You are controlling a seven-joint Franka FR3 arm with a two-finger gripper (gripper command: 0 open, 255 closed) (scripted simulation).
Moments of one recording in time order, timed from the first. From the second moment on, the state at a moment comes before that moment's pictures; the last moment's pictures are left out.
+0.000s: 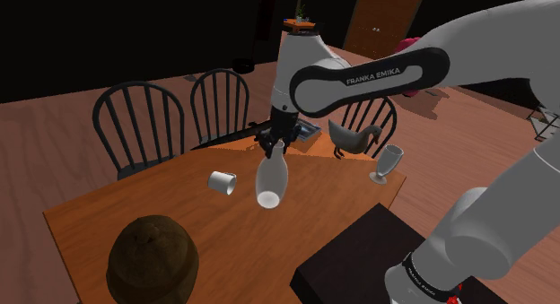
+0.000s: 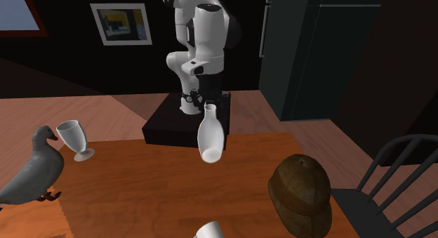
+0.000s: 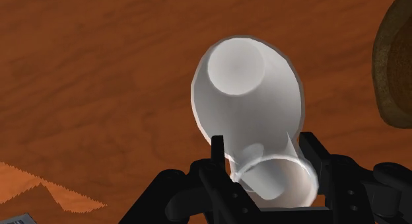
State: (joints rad) arm 0.12 -0.11 0.29 -2.18 0.00 2.12 0.47
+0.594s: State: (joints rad) arm 0.11 -0.14 0.29 -2.08 0.01 1.99 0.45
